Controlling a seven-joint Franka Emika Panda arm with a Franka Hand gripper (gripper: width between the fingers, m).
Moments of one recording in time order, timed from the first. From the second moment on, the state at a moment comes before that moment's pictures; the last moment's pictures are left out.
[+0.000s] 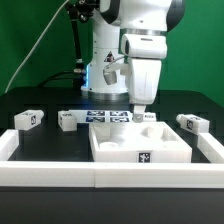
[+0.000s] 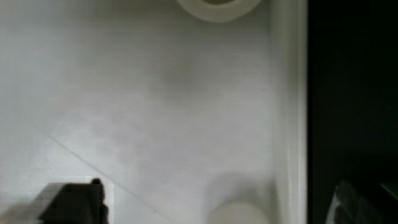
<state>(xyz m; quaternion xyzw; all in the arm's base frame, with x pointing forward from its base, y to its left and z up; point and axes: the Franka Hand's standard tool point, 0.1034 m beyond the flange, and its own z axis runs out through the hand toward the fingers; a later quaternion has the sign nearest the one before) 0.461 0.020 0.039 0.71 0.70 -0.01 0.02</state>
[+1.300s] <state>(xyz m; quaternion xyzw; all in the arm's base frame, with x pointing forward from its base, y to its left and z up) 0.445 0.014 0.010 0.72 0.70 -0.02 0.00</state>
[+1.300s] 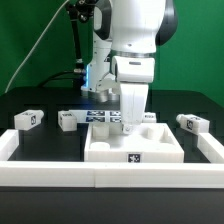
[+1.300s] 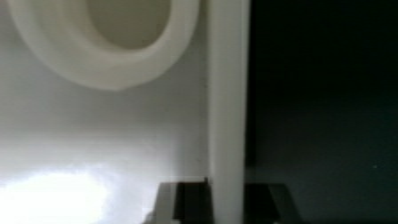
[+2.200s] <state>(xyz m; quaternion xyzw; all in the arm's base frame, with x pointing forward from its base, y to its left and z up) 0.462 0.022 0.010 0.71 0.71 -0.02 0.00</state>
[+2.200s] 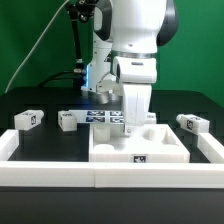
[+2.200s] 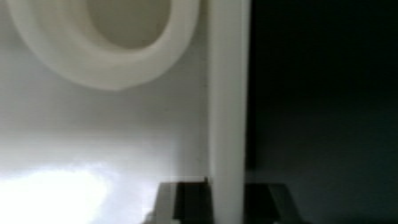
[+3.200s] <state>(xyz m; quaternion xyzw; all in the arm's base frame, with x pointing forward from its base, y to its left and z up) 0.488 0.066 0.010 0.72 0.69 -0.01 0.01</state>
